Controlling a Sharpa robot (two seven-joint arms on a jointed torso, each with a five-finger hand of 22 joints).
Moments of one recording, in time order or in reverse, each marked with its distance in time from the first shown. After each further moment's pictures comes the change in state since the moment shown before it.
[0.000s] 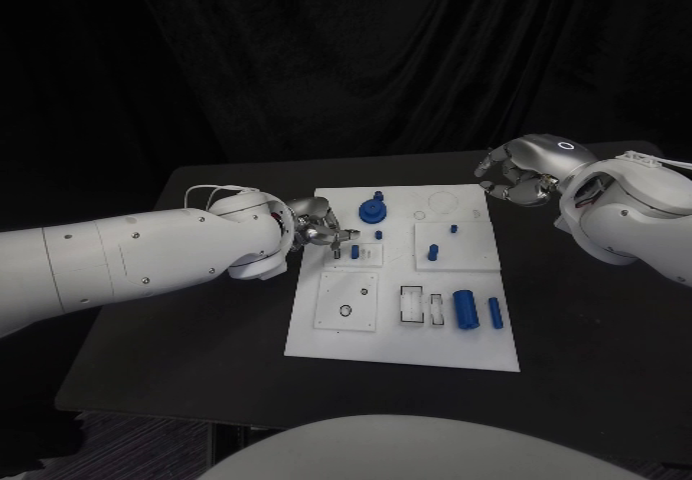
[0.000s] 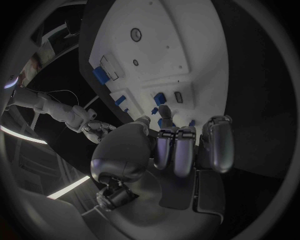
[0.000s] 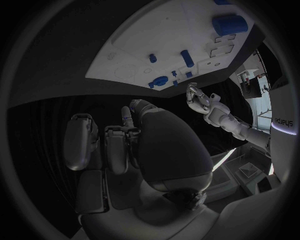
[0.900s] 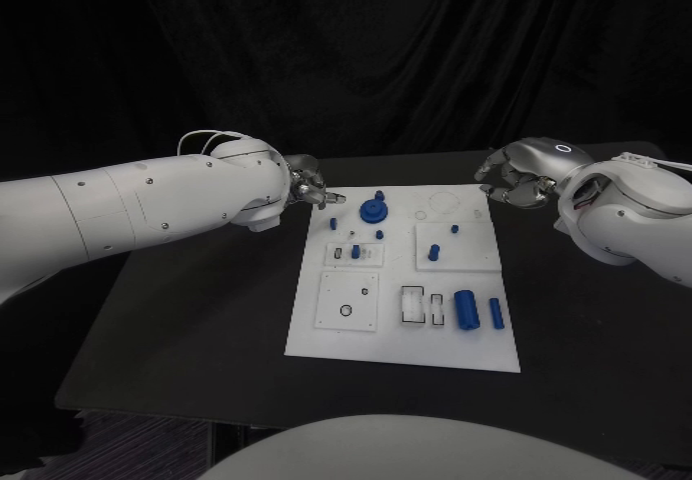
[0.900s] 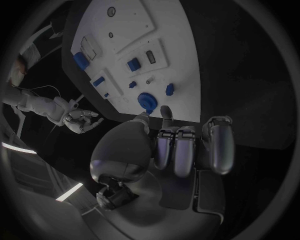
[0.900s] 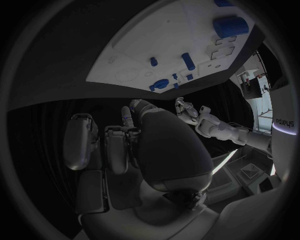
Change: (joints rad) left arm 0.101 0.107 0.001 -0.224 0.000 0.128 -0.070; left_hand 0.057 -0.029 -0.026 -0.001 -0.035 -0.070 0.016 -0.042 0.000 0.000 0.000 0.000 0.000 0.000 0.000 0.000 0.000 0.000 0.013 0.006 0.006 0.000; right arm -0.005 0.014 0.000 -0.016 0.000 0.025 -0.007; right_hand 0.000 0.000 0.000 0.000 0.000 0.000 0.000 0.000 -0.001 0.000 0.000 -0.004 0.001 0.003 0.003 0.000 0.000 0.000 0.000 0.000 -0.005 0.000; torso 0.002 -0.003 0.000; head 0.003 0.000
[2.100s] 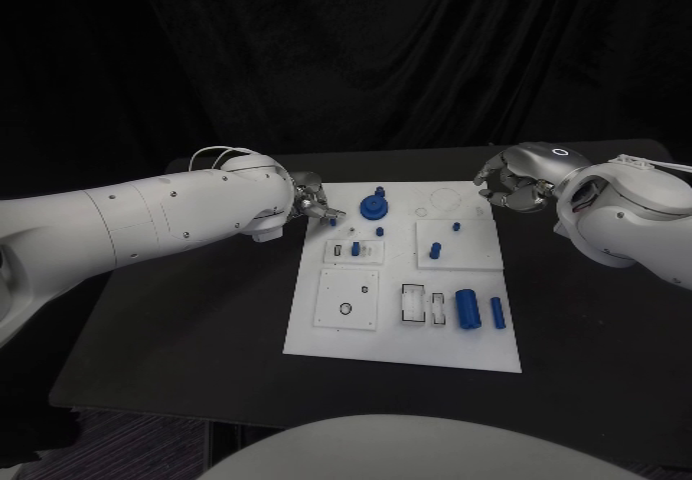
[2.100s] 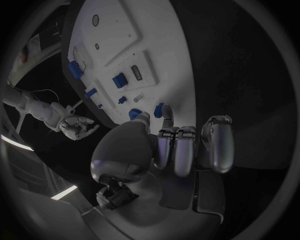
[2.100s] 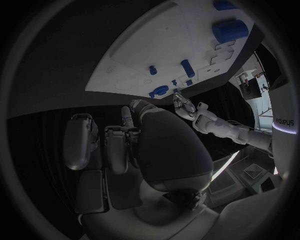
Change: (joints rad) left arm -0.063 0.052 0.000 -0.106 0.000 0.052 0.073; left_hand 0.022 0.009 -0.018 0.004 0.000 0.009 0.012 -0.074 -0.044 0.001 0.009 0.000 0.000 0.000 0.008 0.000 0.000 0.000 0.000 0.007 -0.008 0.000; right arm -0.002 -0.002 0.000 0.010 0.000 0.030 -0.011; right_hand 0.000 0.000 0.003 0.003 0.000 0.000 0.000 0.000 0.000 0.000 0.000 0.000 0.000 0.000 0.000 0.000 0.000 0.000 0.000 0.000 0.000 0.000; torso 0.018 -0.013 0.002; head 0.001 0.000
